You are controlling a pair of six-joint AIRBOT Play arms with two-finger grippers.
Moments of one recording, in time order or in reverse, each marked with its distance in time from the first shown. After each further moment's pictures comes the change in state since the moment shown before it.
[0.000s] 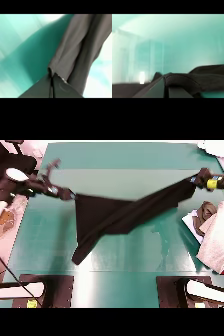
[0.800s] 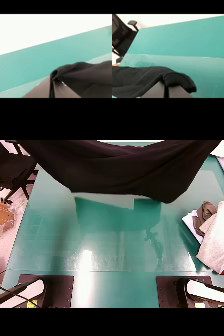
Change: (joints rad) left arm 0.240 0.267 0.470 0.035 0.141 -0.066; right arm -0.001 0.004 0.478 0.049 0.155 0.003
